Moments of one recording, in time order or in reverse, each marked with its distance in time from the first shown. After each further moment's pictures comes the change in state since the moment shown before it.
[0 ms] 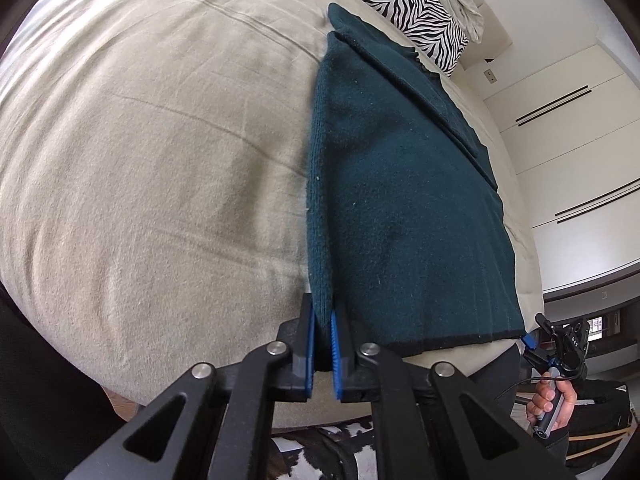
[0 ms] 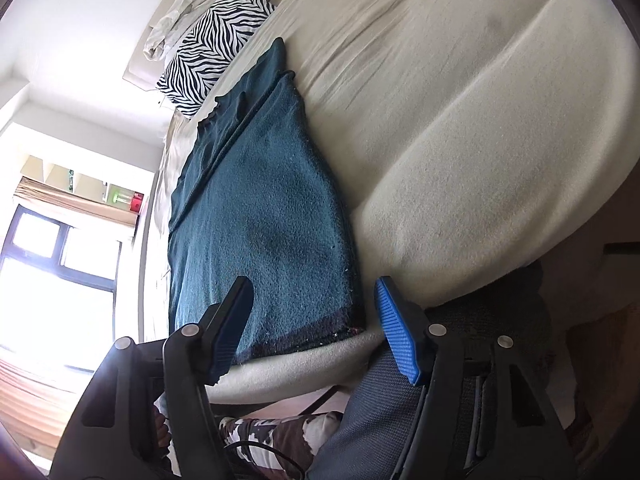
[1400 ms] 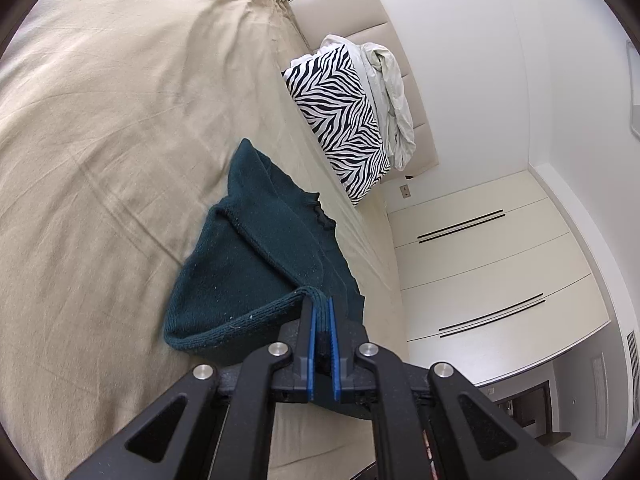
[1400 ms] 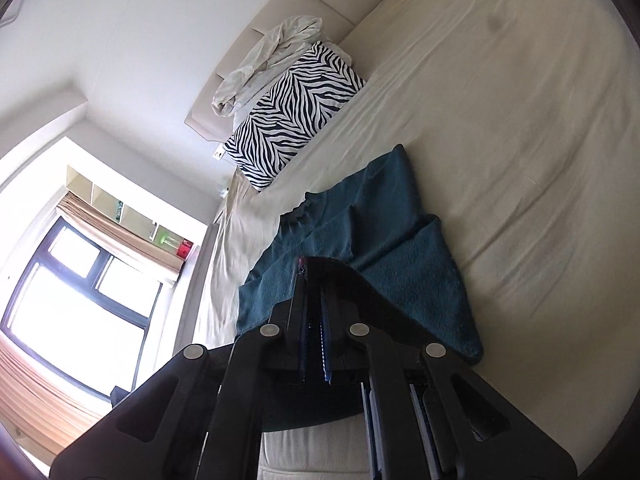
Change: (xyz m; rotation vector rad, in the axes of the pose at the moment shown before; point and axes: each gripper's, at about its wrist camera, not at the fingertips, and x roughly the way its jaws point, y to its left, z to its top) left arm -0.045 -0.029 0.161 -0.216 -0.306 -0.438; right arm 0.018 0.128 0.141 -0.118 -0.255 0.187
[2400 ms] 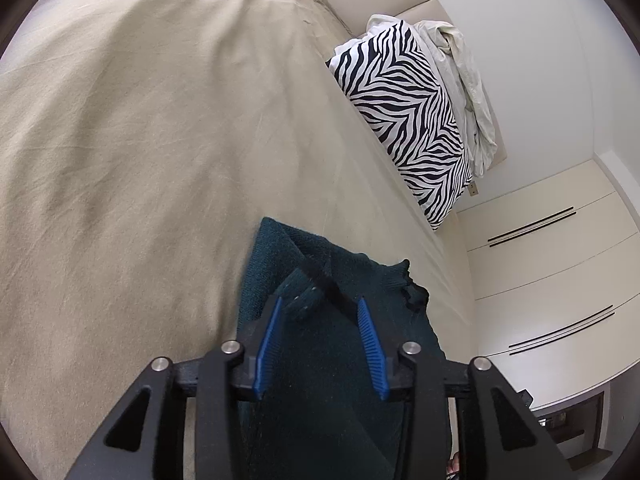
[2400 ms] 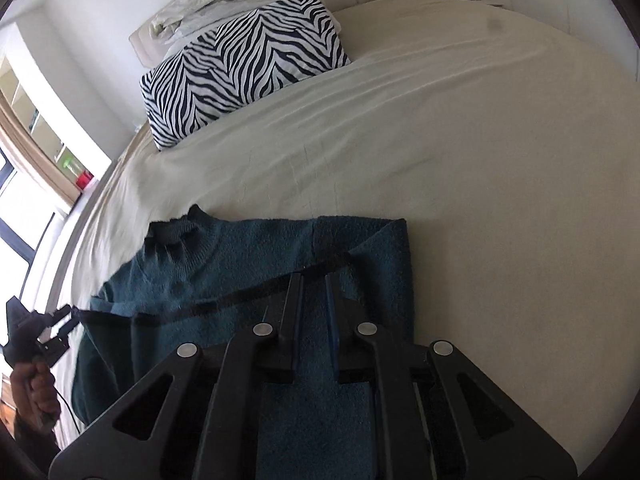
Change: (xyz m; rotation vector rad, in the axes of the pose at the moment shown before) left arm 0.192 0.042 0.133 0.054 0.028 0.243; right arm 0.261 -0.008 0.103 -0.346 0.148 -0.393
